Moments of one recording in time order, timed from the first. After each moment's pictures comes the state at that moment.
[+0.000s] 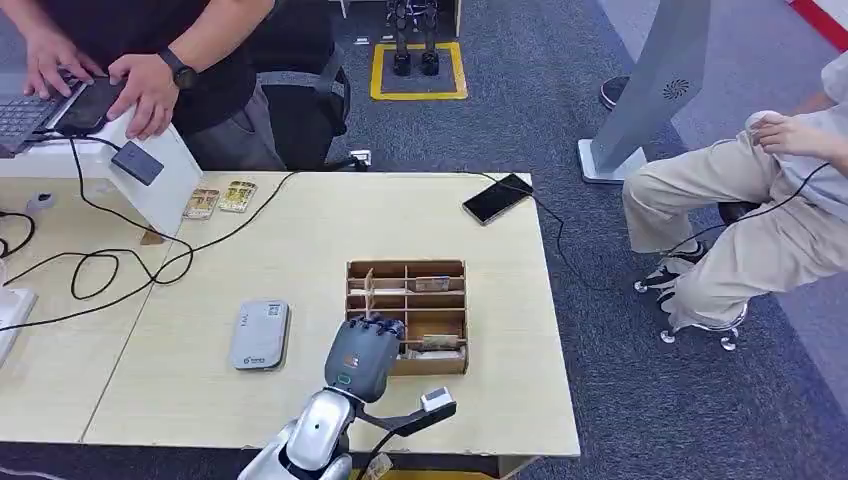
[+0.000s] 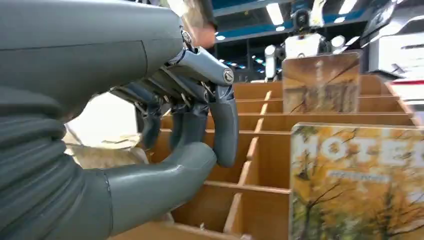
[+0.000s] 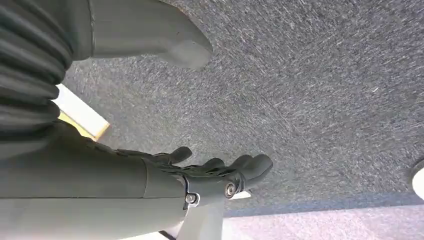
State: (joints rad) left arm -0.20 -0.11 -0.63 -1.09 -1.47 0.44 0.15; right arm -0.14 0.26 -1.54 -0.47 1.18 -0.69 -0.42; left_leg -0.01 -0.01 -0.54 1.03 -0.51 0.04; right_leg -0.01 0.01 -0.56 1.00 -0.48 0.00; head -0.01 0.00
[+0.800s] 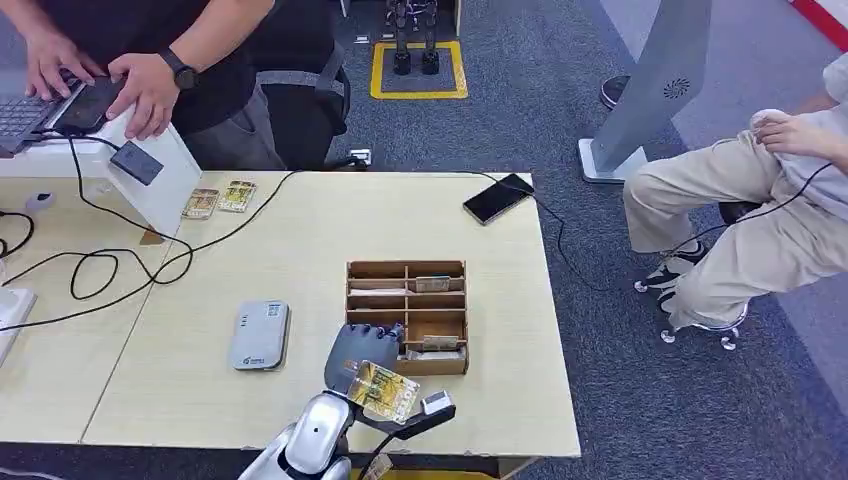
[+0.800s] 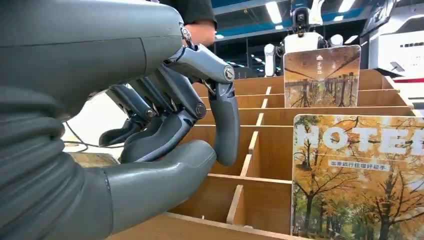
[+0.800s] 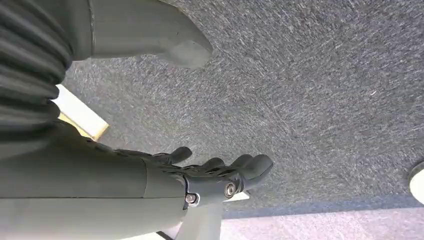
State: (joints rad) left arm -0.19 -0.11 -0.62 -1.08 -1.47 0.46 0.12; right arm -0.14 0.26 -1.54 -0.46 1.18 -0.69 -0.42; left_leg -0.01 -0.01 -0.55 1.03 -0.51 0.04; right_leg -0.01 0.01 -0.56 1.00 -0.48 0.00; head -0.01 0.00
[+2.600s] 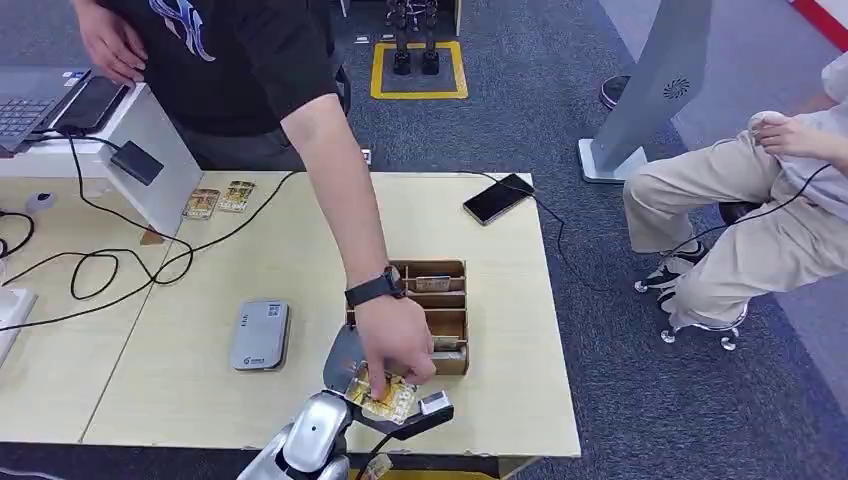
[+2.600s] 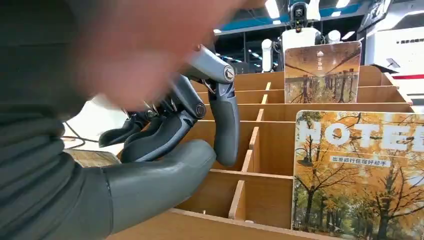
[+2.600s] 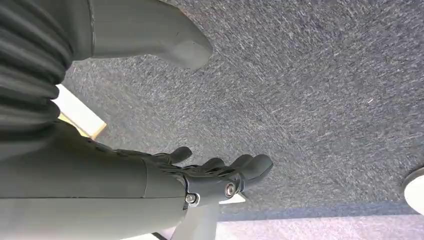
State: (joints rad) left arm -0.19 -0.11 -0.61 -1.08 -1.44 0.45 0.09; right arm -0.14 0.25 -1.54 -0.43 1.19 -0.69 -0.43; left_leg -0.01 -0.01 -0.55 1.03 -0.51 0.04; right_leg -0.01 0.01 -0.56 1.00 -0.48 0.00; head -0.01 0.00
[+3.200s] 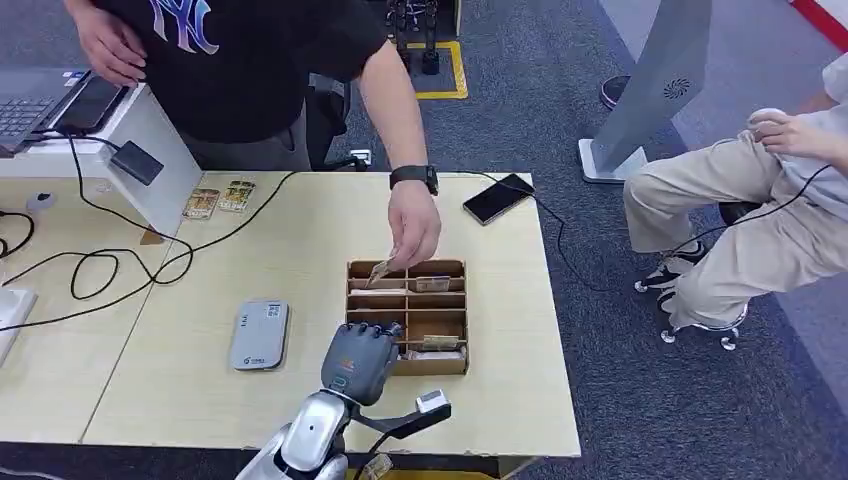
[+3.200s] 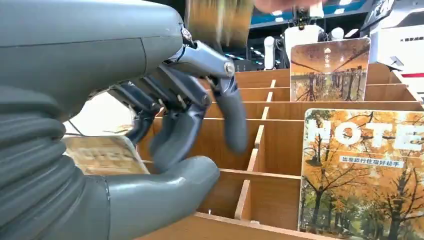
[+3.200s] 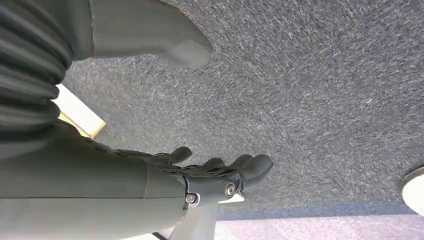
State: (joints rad) left arm -0.19 -0.11 -0.60 -1.08 -1.43 0.46 0.09; right arm -0.14 0.25 -1.54 -0.43 1.20 -0.69 -0.43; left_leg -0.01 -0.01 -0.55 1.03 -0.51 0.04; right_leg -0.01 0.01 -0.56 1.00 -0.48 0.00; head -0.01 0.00
